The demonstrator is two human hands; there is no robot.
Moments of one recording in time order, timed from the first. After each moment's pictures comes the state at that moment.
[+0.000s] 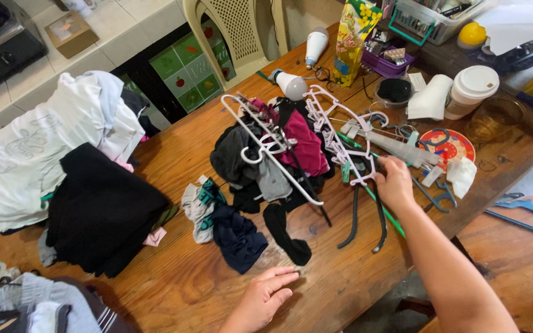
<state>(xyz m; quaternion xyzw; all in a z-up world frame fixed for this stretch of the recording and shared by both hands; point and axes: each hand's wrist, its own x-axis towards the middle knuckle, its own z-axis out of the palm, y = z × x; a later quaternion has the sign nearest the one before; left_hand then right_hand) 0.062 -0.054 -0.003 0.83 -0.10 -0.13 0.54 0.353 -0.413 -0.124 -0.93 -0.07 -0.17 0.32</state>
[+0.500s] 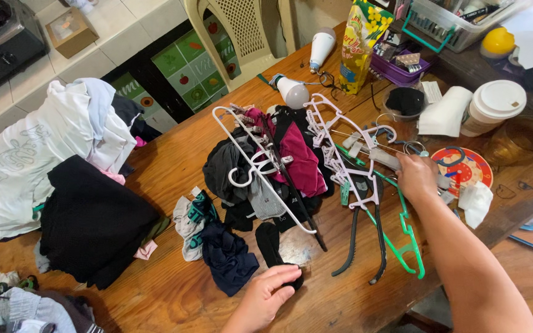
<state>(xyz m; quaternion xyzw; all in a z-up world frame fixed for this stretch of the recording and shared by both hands) 0.136 -0.086 -0.005 0.82 -0.05 -0.13 0.56 0.451 -0.464 -0.136 -0.98 -0.08 -0.10 0.13</state>
